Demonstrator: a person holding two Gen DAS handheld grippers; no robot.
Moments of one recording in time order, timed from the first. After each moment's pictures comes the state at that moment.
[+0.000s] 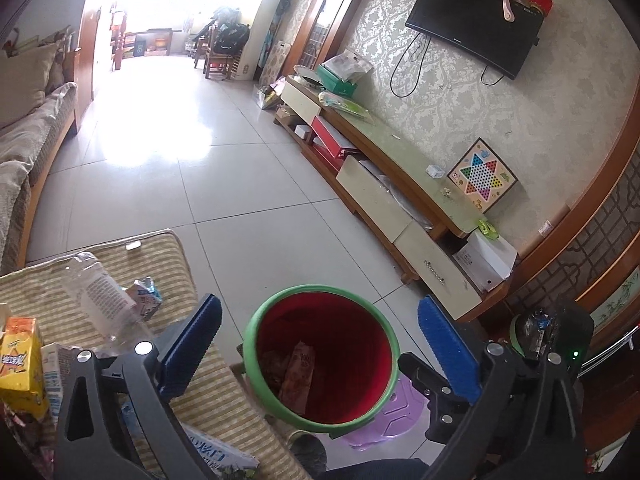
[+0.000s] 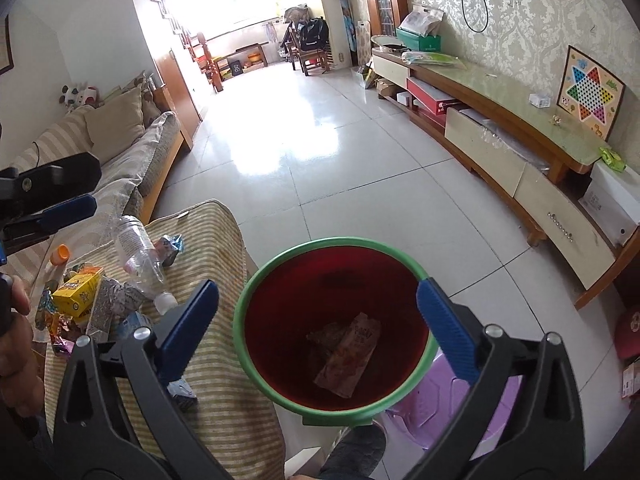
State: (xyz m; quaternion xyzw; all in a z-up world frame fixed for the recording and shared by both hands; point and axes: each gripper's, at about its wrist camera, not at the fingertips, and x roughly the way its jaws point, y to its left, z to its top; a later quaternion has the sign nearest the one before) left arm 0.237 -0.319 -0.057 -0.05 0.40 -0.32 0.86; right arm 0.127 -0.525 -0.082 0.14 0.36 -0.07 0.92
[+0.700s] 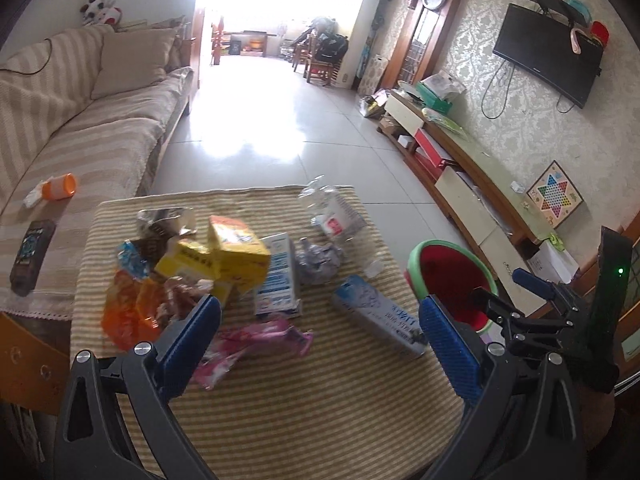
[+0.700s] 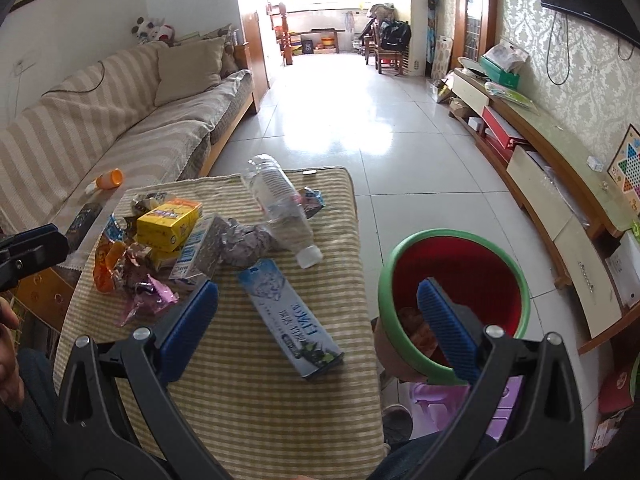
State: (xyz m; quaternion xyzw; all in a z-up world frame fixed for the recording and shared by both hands) left arm 0.155 -0.081 -0.067 -0.05 0.41 -0.16 0.89; right arm 0.116 -0.335 -0.059 0.03 0.38 0.02 0.92
